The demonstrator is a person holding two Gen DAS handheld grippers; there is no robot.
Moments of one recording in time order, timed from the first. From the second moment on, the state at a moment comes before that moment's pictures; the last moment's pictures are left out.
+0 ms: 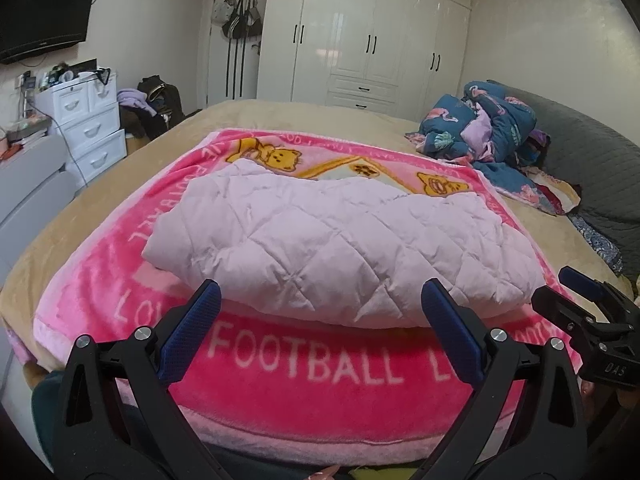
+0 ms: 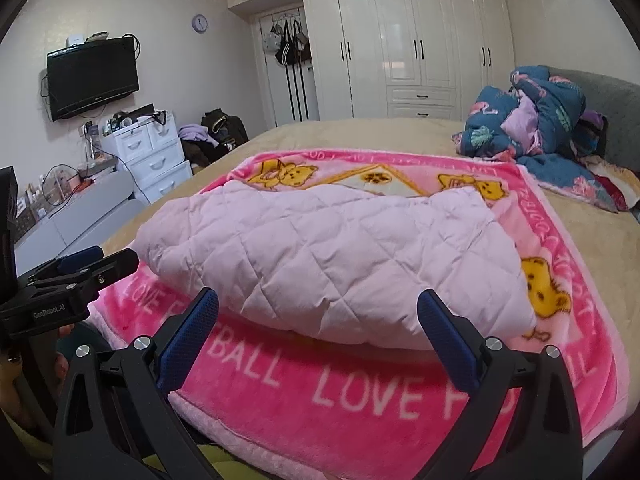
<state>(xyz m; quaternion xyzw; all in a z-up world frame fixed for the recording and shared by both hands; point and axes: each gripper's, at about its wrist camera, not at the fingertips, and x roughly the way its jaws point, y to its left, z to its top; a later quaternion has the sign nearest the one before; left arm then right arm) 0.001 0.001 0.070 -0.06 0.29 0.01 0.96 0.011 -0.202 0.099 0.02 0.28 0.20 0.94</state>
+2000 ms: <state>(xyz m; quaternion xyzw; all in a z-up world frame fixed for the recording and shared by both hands) -0.001 0.006 0.070 -0.05 0.30 0.03 0.95 0.011 -0.195 0.093 0.03 0.29 0.20 0.94</state>
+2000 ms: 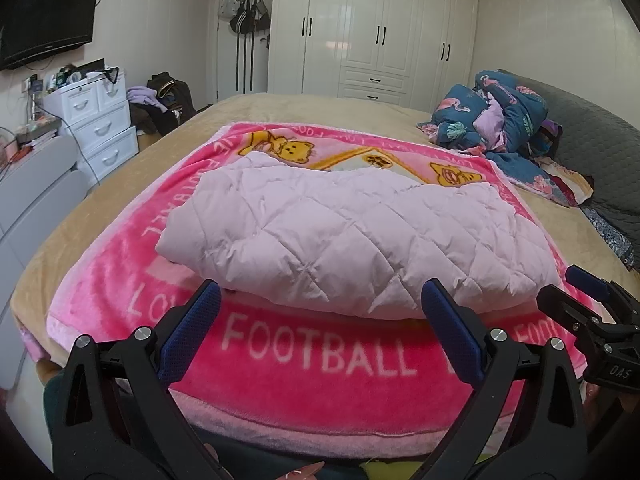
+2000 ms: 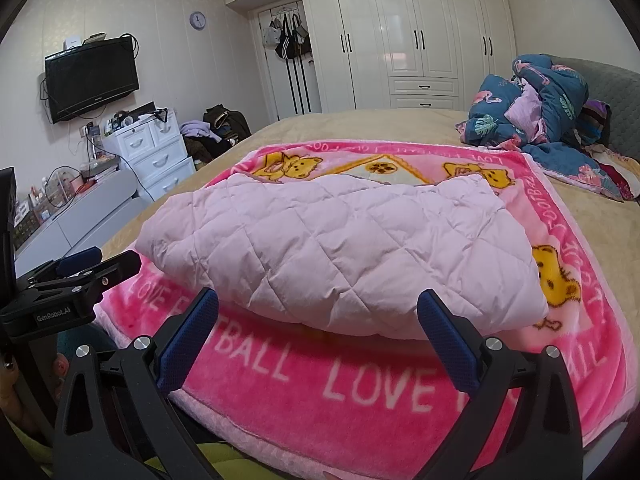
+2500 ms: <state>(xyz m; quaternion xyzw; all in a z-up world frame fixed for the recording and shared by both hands) -0.002 0.008 0.069 -0.05 0.30 0.03 0.95 0.011 -0.195 0.093 0.03 0.29 0.20 0.94</state>
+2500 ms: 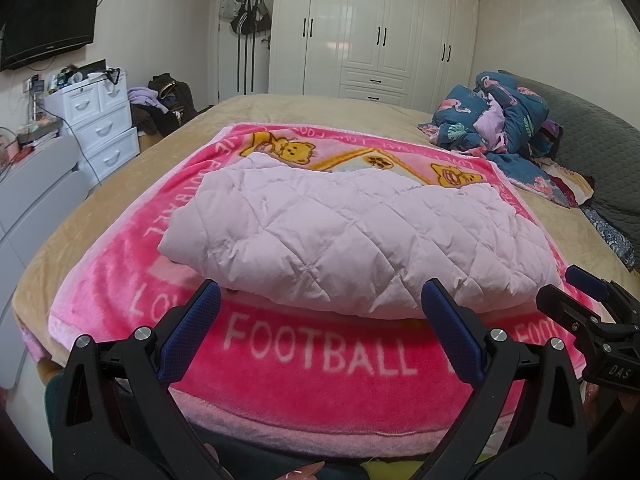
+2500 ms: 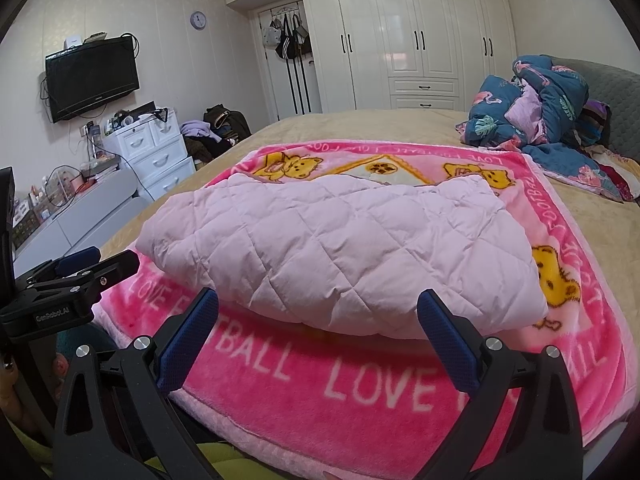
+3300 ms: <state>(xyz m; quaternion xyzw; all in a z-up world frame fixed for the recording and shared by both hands) -0.005 0.008 0.068 -0.05 0.30 0.02 0.95 0.011 -0.195 0.093 0.03 0.29 0.20 0.94</state>
